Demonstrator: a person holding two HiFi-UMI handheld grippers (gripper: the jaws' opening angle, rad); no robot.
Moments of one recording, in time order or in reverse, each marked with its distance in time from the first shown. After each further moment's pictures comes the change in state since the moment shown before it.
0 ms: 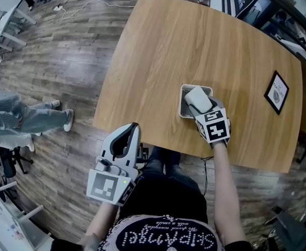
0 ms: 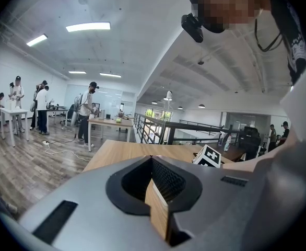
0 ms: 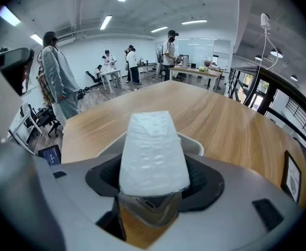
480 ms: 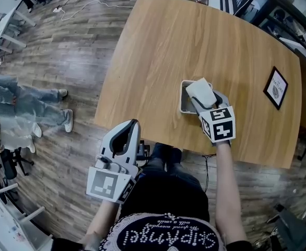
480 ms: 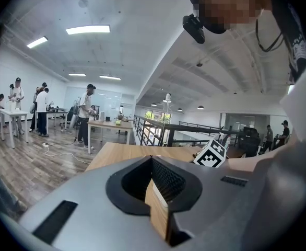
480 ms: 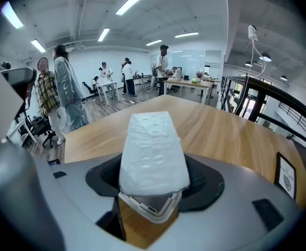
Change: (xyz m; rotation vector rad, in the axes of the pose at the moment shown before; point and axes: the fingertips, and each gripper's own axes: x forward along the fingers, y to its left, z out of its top) left arm -0.009 -0.003 0.002 0.012 -0.019 -0.002; right arm -0.035 -0.004 0.028 0.039 -0.129 -0.045
